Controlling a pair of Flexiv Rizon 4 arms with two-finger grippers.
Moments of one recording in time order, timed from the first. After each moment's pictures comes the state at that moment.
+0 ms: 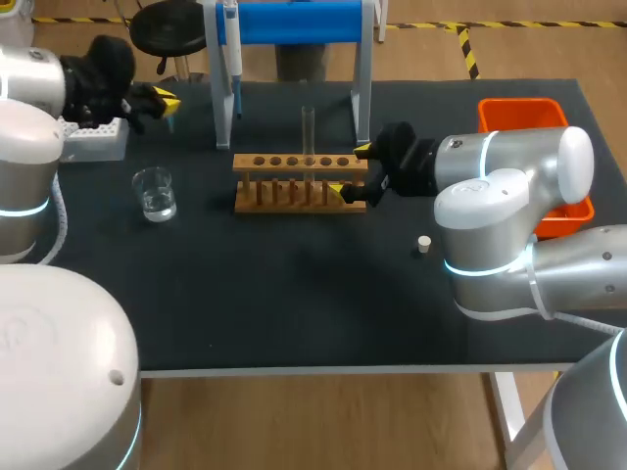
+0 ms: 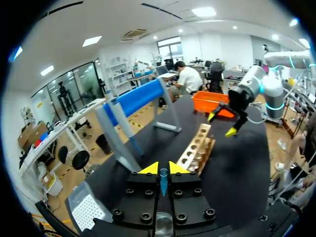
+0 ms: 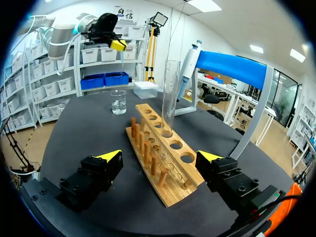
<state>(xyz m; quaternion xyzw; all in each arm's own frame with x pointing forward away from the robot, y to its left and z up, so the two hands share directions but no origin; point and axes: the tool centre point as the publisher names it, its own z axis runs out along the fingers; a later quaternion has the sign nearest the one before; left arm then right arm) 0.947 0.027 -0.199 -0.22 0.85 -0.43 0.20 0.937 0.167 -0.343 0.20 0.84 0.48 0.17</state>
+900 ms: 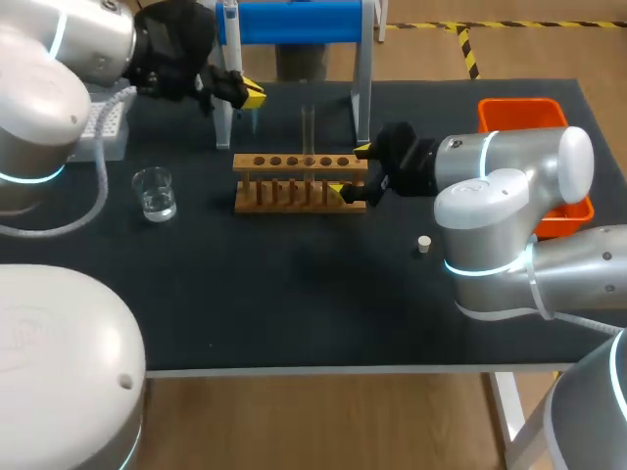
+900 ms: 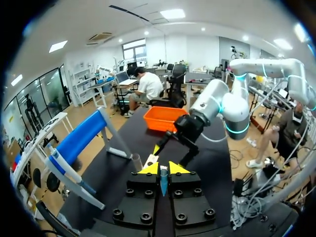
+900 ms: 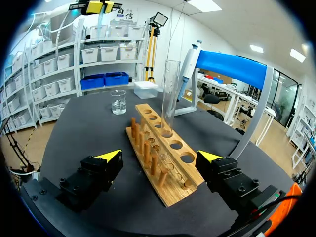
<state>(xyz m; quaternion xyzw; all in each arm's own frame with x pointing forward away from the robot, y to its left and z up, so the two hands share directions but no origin) 0.882 -0.108 -0.137 -0.12 0.87 -0.46 0.09 0.937 0.167 -0.343 0.20 0.84 0.48 0.17</state>
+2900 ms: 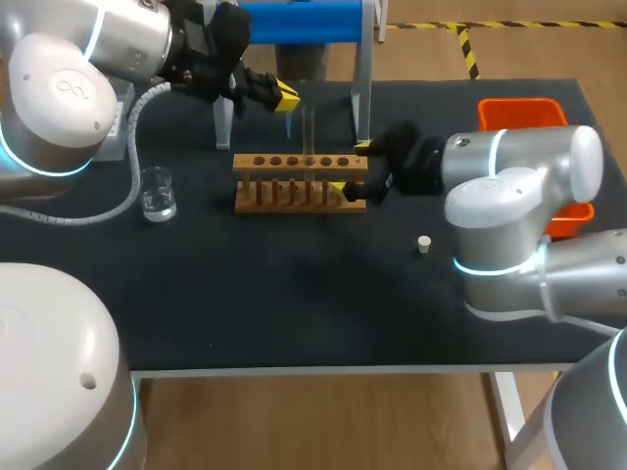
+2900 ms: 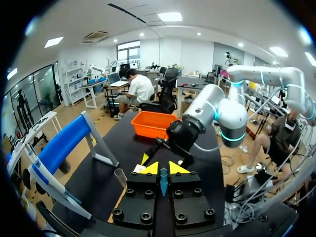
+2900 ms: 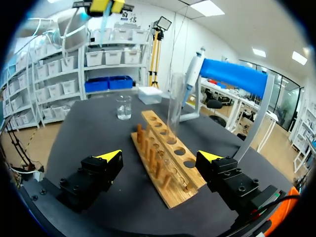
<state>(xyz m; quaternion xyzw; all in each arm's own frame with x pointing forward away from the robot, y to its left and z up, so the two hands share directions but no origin) 0.879 -0.151 -0.141 -0.11 0.87 -0.48 0.05 0.925 0.166 -0.323 0.18 0.83 0.50 0.16</state>
